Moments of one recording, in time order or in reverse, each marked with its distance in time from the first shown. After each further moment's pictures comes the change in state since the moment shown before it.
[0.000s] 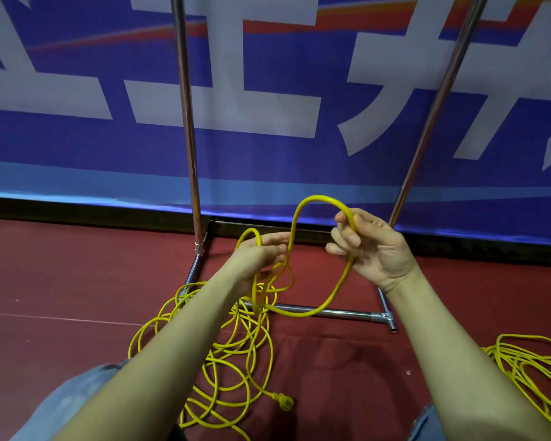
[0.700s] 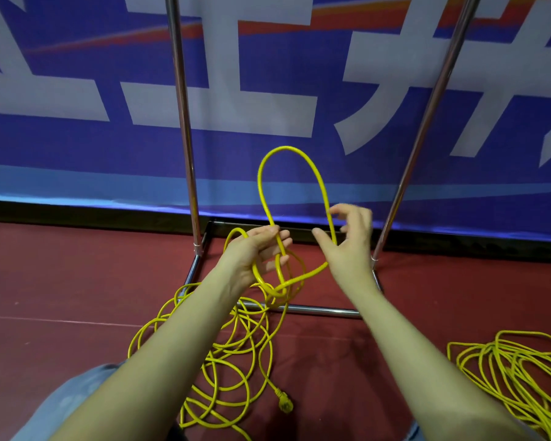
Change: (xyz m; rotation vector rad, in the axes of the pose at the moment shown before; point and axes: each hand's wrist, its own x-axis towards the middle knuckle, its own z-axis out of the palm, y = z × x) left_hand -0.003 0.012 0.005 -0.297 0.081 -0.049; right_hand 0.009 0.048 0.001 -1.269 0.758 -0.401
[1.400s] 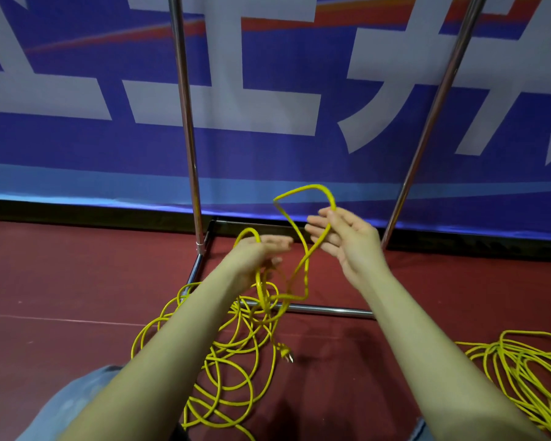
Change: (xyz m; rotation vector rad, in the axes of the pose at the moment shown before) left_hand -0.001 0.000 -0.006 0.471 -0.007 -0.023; right_hand 0.015 -0.017 -0.003 0.775 -0.250 0.667
